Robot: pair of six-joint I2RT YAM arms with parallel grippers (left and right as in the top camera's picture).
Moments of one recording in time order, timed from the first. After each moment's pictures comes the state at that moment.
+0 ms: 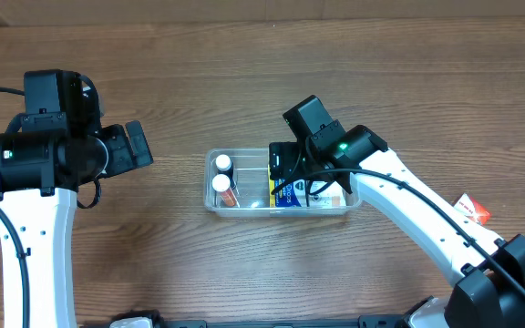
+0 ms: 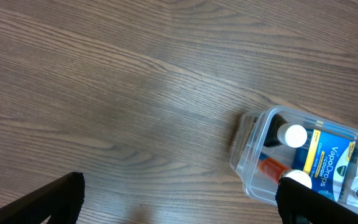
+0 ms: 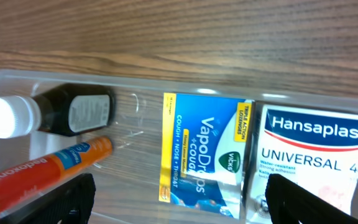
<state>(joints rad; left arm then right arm) 0.09 1.35 1.56 -1.36 0.02 -0.25 0.60 1.64 1.30 -0.83 -0.06 0.57</state>
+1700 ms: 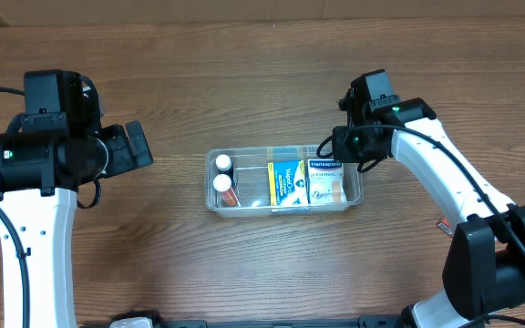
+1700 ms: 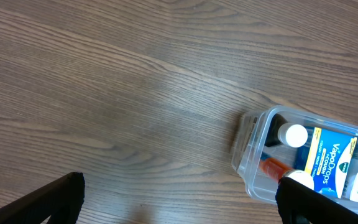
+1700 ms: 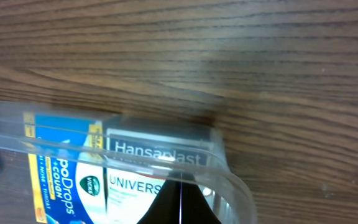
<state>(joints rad) 0.09 1.35 1.56 -1.36 0.02 -0.25 0.26 1.74 1.30 -0.87 -0.15 0.20</state>
